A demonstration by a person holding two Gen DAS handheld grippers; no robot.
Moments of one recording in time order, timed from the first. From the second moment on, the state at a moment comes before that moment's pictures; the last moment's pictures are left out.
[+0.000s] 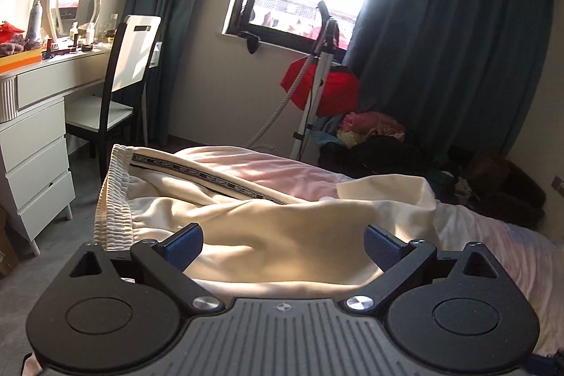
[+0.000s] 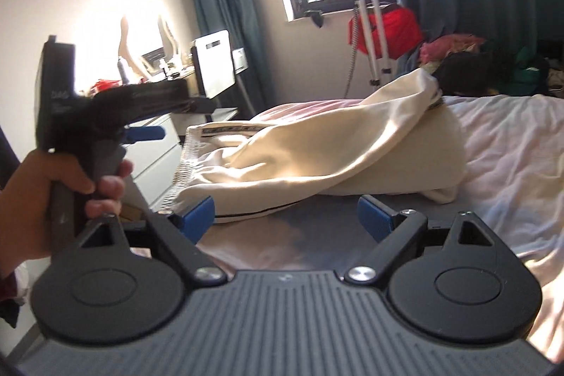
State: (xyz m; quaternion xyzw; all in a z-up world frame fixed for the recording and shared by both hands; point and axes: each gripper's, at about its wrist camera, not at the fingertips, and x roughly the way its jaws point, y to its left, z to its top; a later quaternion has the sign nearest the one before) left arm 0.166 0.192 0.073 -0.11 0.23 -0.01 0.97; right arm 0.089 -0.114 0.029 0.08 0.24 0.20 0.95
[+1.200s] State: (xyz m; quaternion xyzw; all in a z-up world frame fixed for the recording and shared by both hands) left arm 0.501 -0.091 -0.006 -0.09 0.28 -0.02 0.95; right arm 0.228 -0.288 -0.119 0.25 0.32 0.04 0.91
